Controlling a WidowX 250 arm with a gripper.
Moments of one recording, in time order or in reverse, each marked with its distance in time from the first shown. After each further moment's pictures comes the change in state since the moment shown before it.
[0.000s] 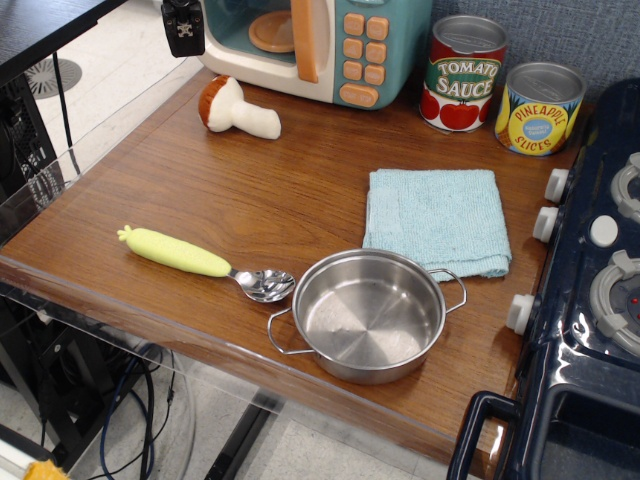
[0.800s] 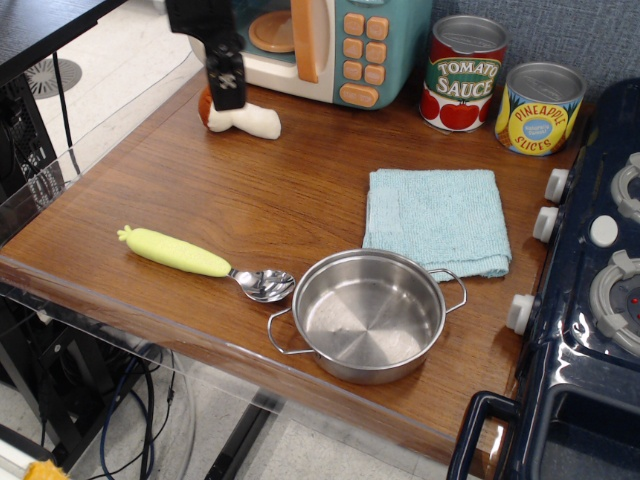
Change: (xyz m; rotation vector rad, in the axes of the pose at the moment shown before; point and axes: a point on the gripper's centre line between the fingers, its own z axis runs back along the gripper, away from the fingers) arm -0.031 0.047 -0.024 0.169 0.023 -0.040
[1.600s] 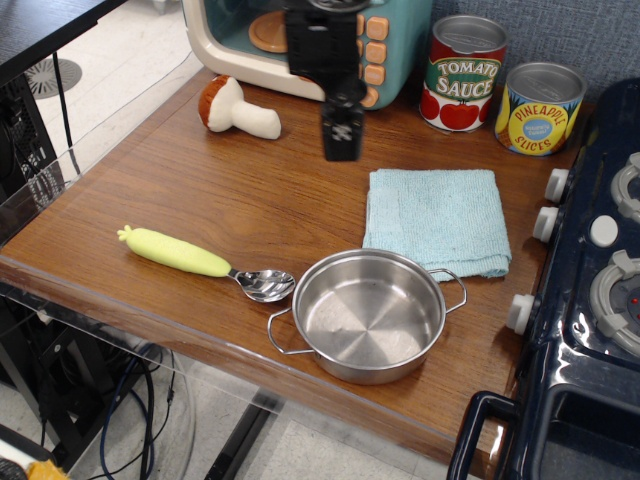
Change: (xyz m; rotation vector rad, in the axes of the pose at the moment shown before) arm -0.085 0.087 0.018 0.024 0.064 -0.226
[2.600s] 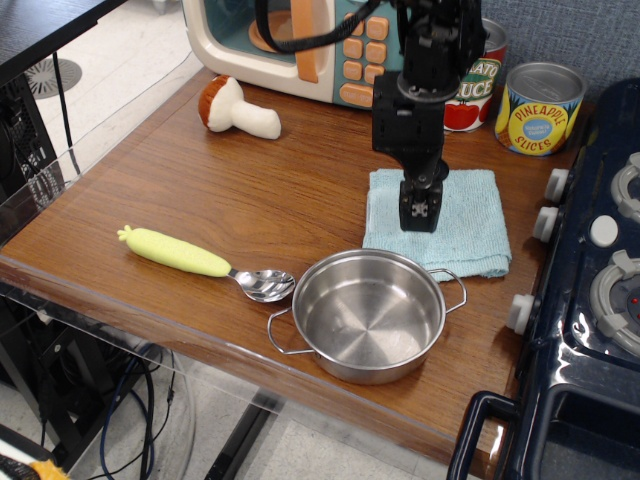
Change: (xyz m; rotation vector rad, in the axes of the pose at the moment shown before) arm -0.055 0.023 -0.050 0.028 0.052 -0.105
